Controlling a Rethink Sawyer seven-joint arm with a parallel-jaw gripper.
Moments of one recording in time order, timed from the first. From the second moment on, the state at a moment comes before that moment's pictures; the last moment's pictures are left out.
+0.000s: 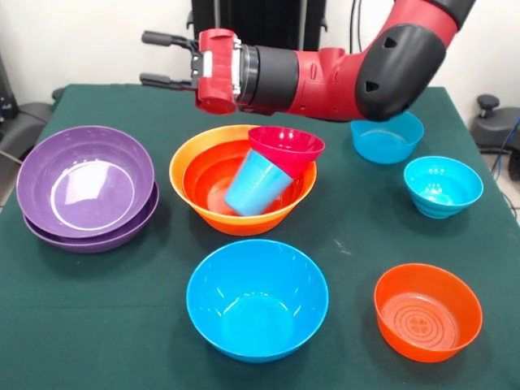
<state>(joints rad) 0.48 0.32 -0.88 1.03 -0.85 1.18 3.67</state>
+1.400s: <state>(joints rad) 0.44 -0.09 -0.81 1.28 -1.47 -0.37 3.65</state>
